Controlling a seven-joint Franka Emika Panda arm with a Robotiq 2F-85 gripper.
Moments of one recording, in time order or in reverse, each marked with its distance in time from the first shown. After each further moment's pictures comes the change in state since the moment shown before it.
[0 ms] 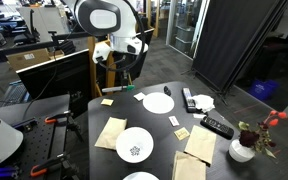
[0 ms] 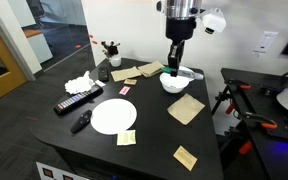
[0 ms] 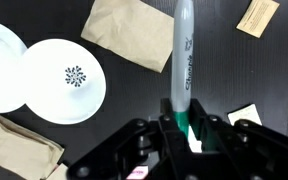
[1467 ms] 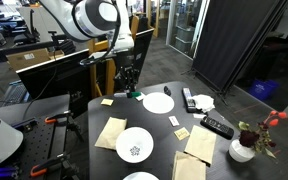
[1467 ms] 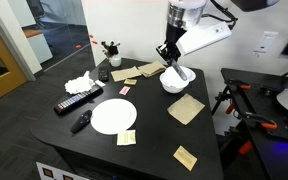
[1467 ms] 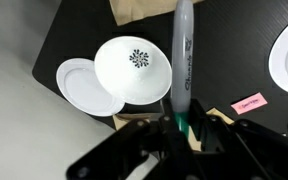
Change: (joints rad) arm 0.018 0.008 -0.015 0.003 -0.613 -0.042 1.235
